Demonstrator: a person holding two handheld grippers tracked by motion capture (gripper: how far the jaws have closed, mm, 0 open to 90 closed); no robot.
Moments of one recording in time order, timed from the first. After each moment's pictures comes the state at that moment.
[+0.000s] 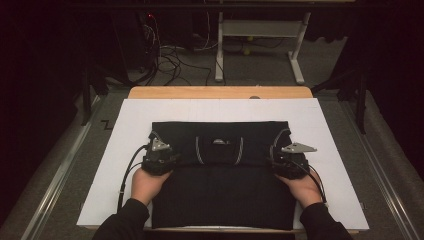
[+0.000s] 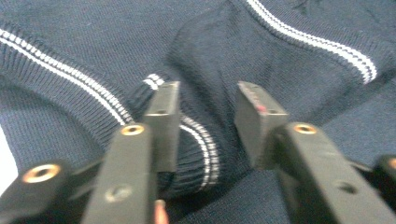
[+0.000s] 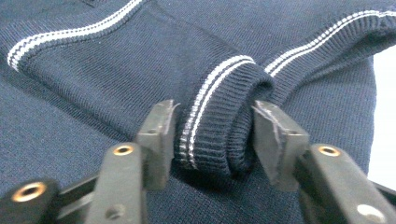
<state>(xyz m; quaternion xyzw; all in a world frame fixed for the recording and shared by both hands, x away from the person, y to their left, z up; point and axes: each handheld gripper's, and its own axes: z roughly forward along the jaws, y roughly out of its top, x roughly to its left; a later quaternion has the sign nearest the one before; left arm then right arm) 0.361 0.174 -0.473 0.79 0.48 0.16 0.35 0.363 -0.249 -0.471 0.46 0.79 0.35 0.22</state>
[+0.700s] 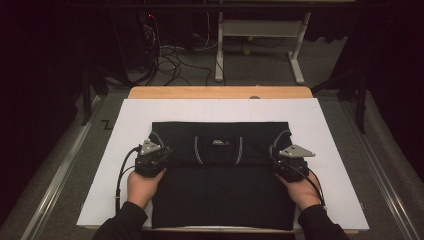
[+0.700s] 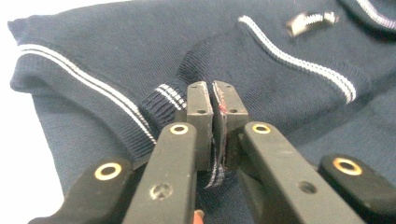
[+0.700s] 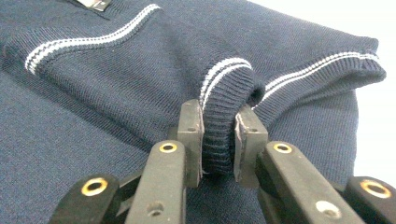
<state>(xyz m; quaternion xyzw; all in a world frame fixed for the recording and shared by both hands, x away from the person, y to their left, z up) 0.347 0.192 -0.464 0.75 0.48 0.18 0.41 0.350 -0.241 -0.466 0.43 0.79 0.35 0.27</state>
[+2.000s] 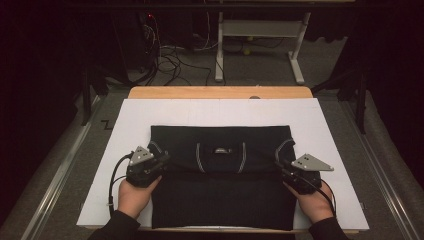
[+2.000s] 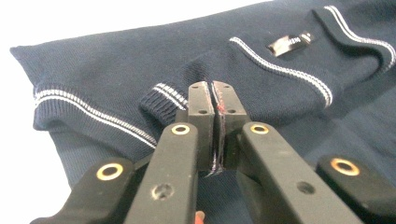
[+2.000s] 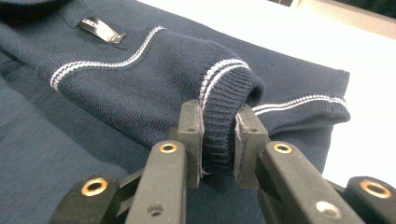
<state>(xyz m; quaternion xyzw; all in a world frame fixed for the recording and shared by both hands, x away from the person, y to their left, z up) 0.305 0.197 -0.443 0.77 0.44 0.17 0.43 0.308 -0.258 -0.446 0.40 0.78 0.40 0.28</state>
